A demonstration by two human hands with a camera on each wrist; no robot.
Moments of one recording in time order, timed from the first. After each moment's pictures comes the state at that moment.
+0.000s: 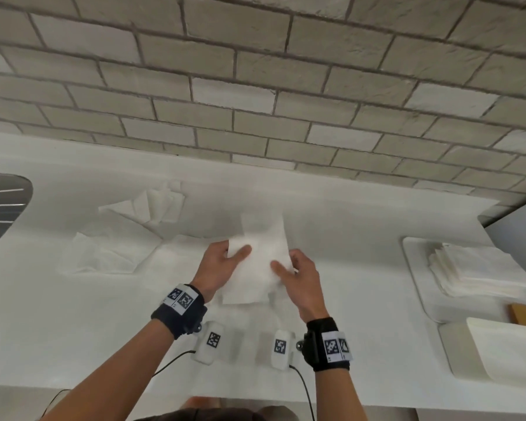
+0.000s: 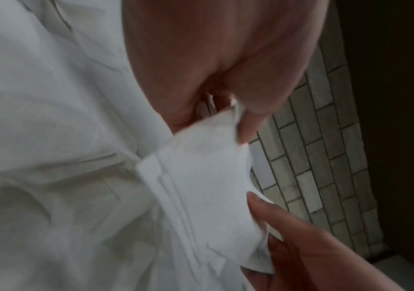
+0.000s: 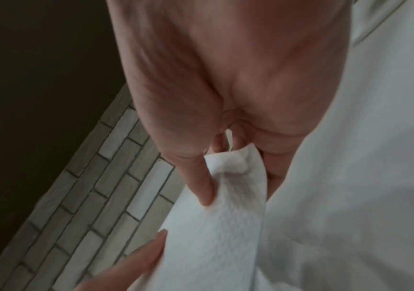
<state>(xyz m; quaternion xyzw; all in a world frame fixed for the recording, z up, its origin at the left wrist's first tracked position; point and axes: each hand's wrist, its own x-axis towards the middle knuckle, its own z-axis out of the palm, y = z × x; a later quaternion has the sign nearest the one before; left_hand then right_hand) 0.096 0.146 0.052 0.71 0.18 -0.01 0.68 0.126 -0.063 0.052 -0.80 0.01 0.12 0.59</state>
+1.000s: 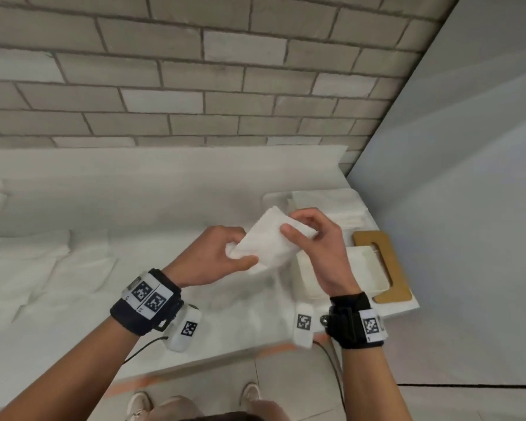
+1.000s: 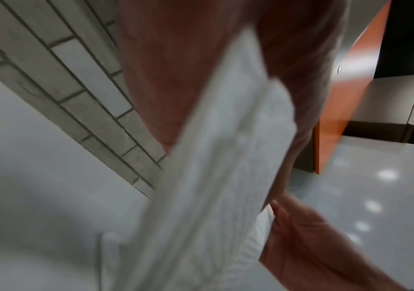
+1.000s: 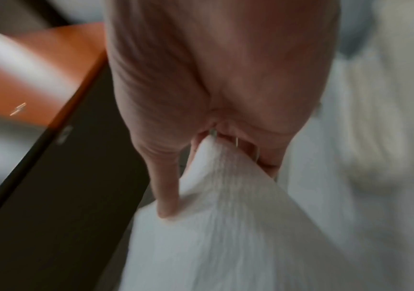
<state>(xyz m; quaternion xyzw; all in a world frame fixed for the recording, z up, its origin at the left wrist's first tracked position) 0.117 -0.208 0.130 0.84 -0.19 -0.10 0.50 0.115 -0.458 0.151 -0.73 -0.02 -0.01 0.69</state>
